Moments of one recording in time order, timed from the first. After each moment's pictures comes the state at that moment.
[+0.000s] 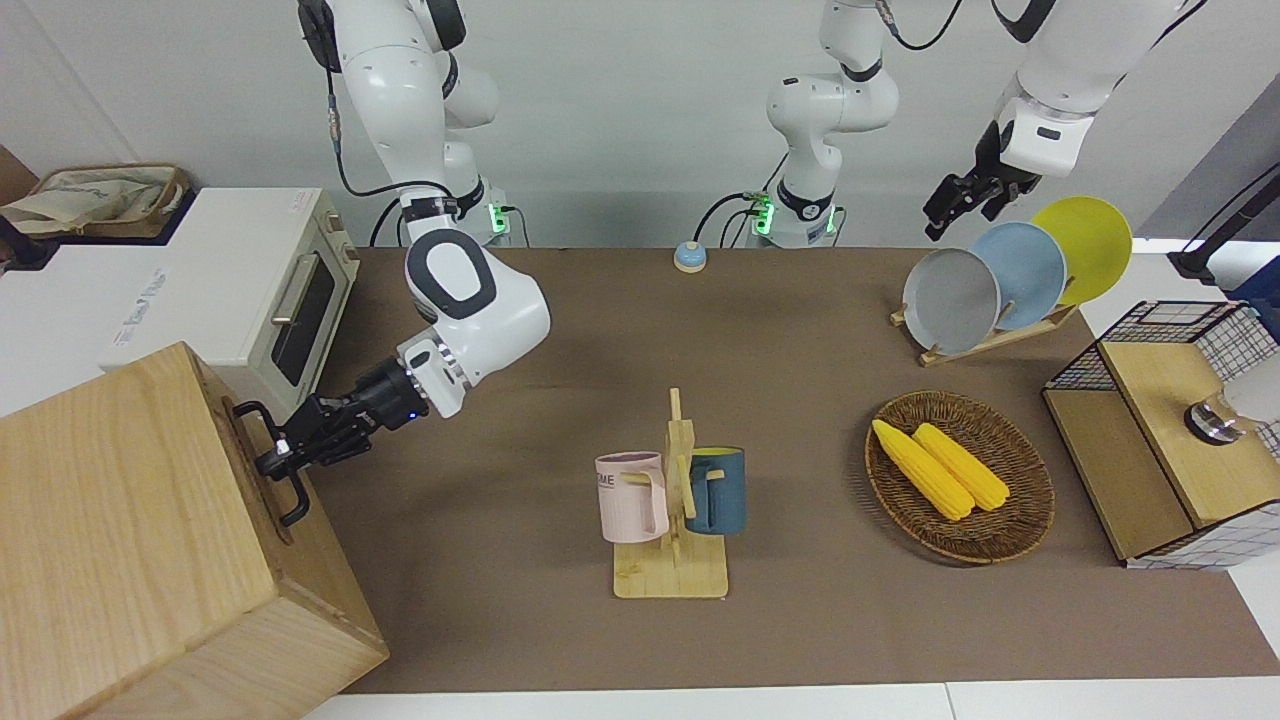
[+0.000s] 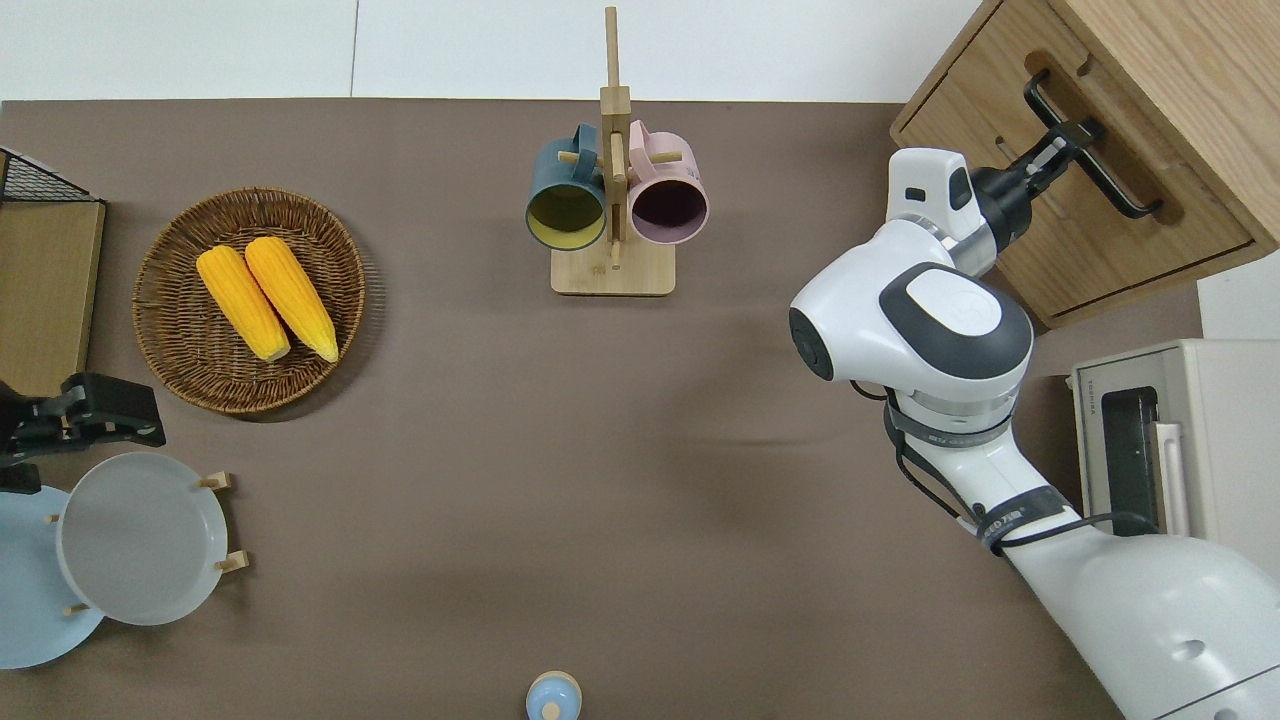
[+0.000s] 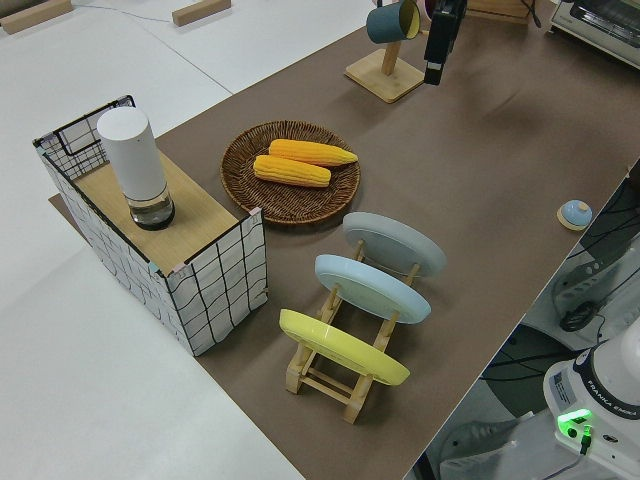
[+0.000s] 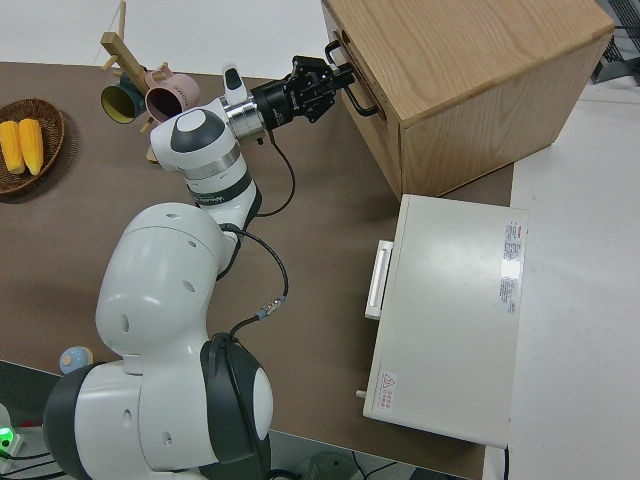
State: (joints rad) left arm 0.02 -0.10 -0.02 -1.64 0.00 1.44 -0.33; right arm 0.06 0.45 0.22 -1.67 -1.76 1.87 0.41
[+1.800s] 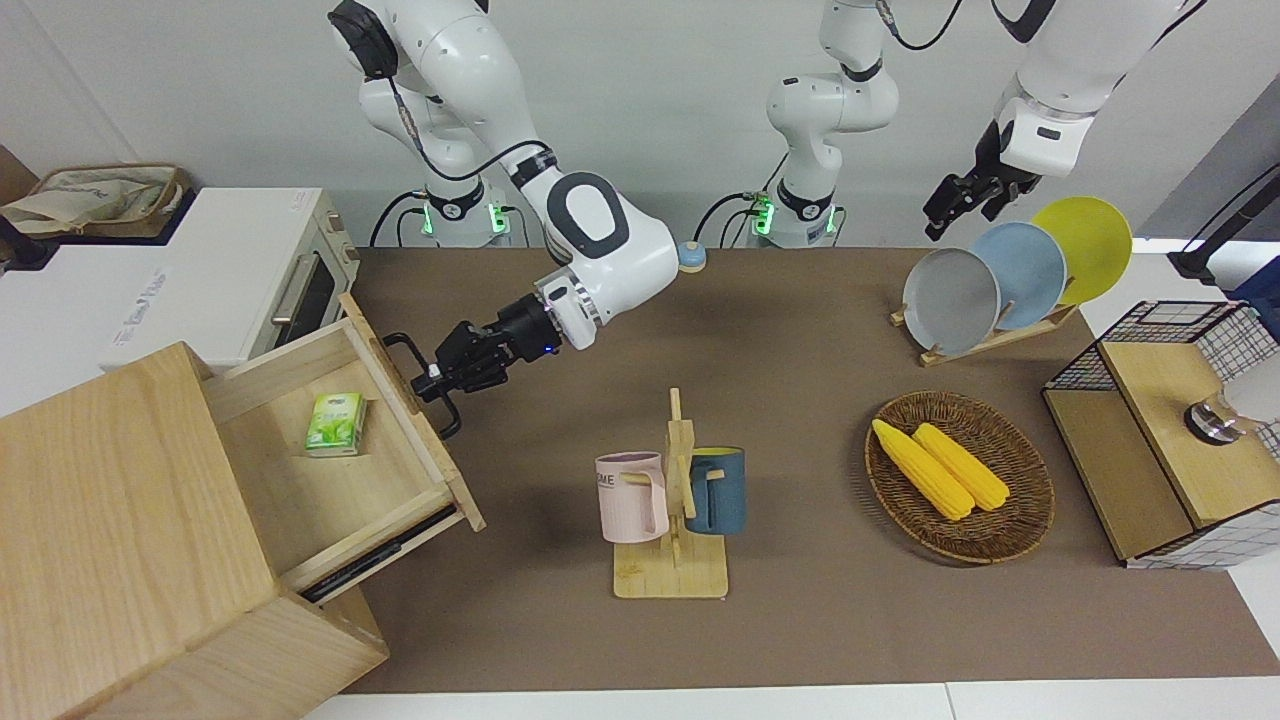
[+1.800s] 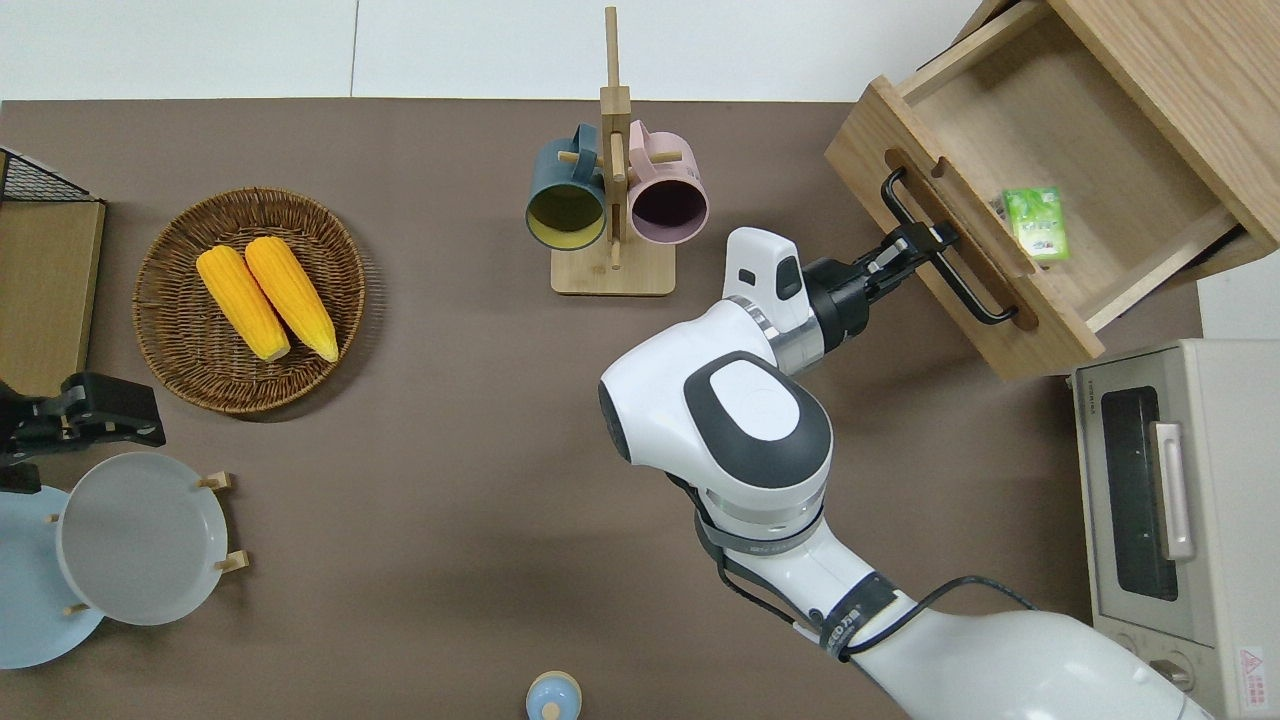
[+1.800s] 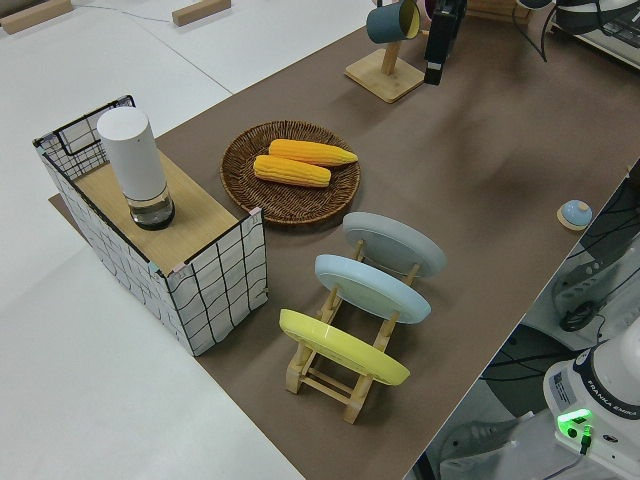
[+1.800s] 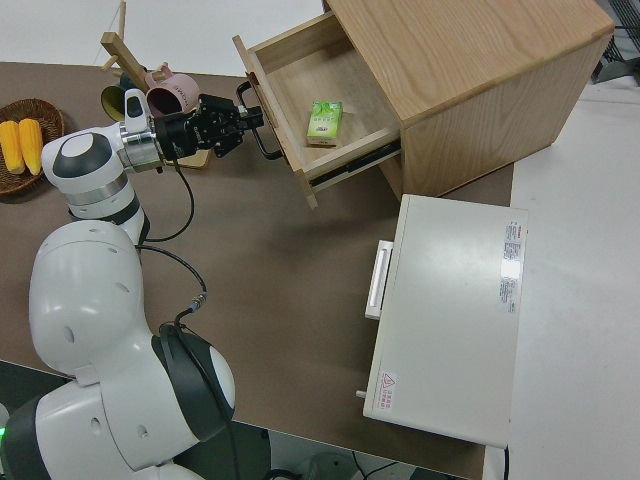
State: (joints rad) left arm 0.02 -0.10 -0.02 -1.64 0.00 1.44 -0.33; right arm 0.12 0.45 0.53 -1.67 -1.54 1.46 0.41
